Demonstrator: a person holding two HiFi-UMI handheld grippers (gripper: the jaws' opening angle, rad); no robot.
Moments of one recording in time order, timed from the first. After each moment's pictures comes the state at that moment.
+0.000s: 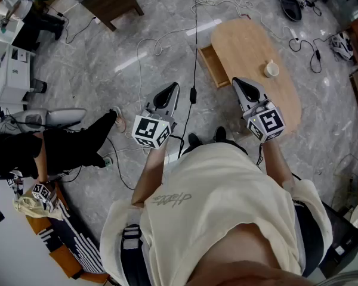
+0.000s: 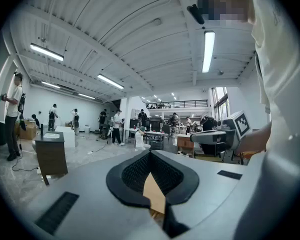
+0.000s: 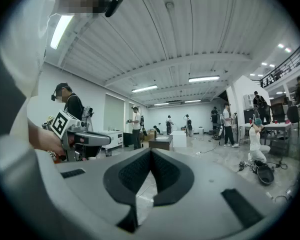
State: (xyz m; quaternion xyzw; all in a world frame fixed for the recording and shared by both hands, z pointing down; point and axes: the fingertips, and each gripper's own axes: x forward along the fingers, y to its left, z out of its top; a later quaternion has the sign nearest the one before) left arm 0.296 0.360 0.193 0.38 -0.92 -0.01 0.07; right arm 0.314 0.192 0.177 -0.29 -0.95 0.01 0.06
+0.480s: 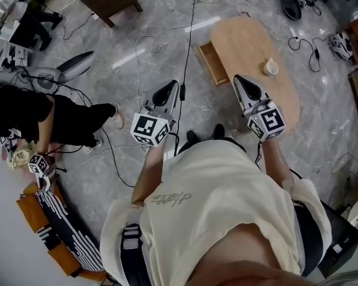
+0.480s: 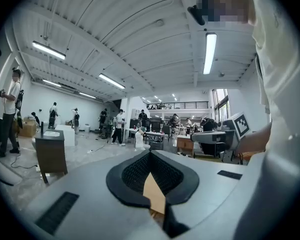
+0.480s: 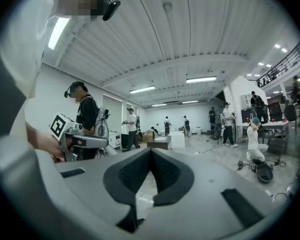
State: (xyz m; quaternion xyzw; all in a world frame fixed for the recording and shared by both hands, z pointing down) left arm 0.291 0.369 0.195 0.38 -0.92 -0.02 0.08; right arm 0.309 0.192 0.177 -0.28 -0.96 0.02 0.06
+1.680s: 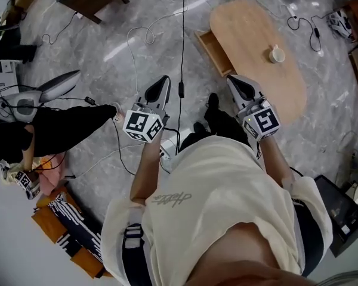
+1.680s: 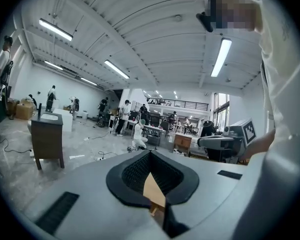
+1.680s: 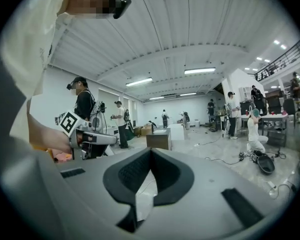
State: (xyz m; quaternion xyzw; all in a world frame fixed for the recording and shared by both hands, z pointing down) left arm 0.189 0.417 0.263 0.40 -0.91 -0.06 0.13; right arm 0.237 0.248 0.246 -0.27 -0.96 0.03 0.10
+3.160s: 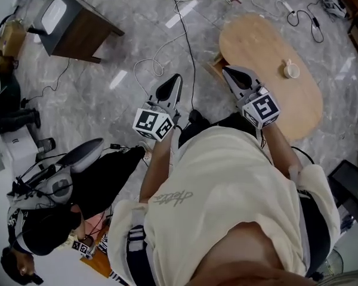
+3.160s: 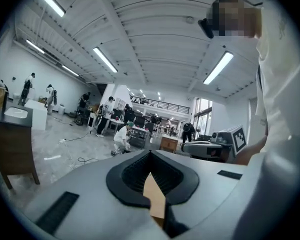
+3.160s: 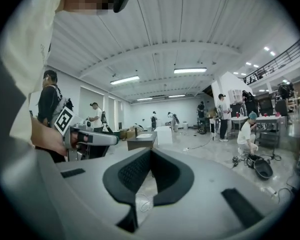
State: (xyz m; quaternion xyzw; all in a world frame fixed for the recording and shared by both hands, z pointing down) left arm -0.158 0.380 0.259 0.51 -0.85 -0.07 0.14; right arm -0.114 0.258 0.250 -0.21 -0.97 0.04 0.10
